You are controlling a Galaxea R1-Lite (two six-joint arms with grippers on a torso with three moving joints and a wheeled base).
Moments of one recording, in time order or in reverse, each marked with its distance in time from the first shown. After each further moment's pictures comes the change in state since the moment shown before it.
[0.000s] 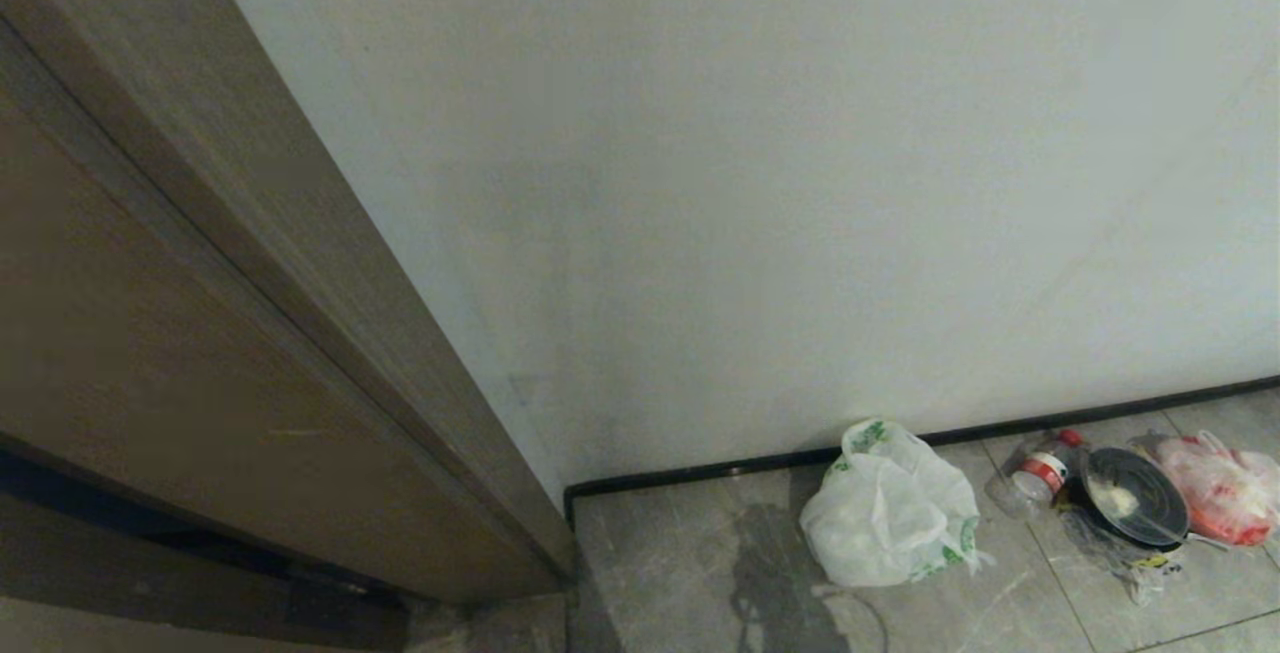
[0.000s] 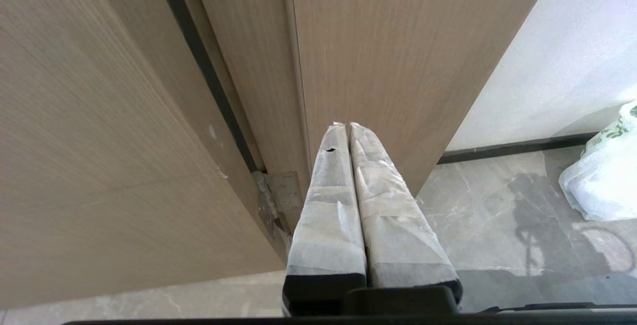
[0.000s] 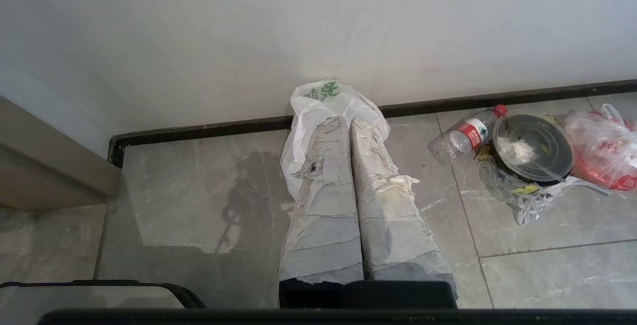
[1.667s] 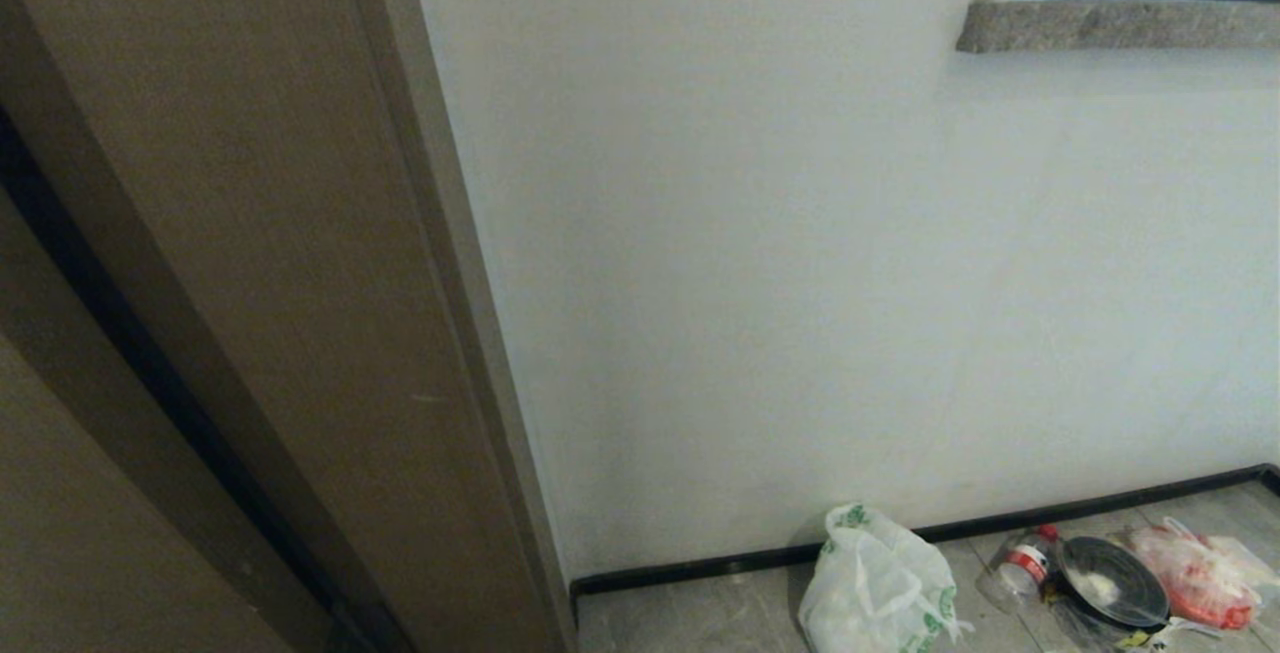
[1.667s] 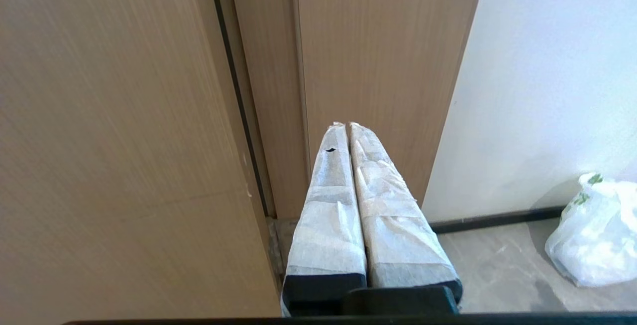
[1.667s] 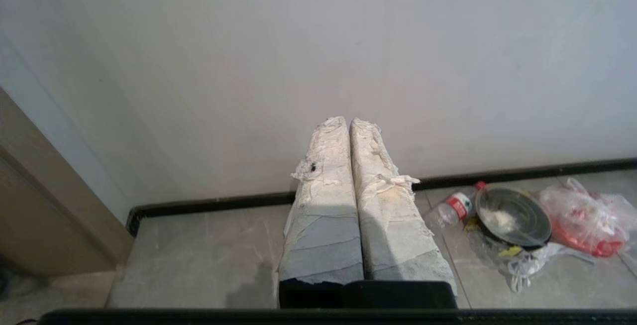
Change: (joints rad) left arm 0.000 0.000 0.000 0.000 0.000 -0.001; right arm 0.000 0.001 0.000 0.001 0.000 0.000
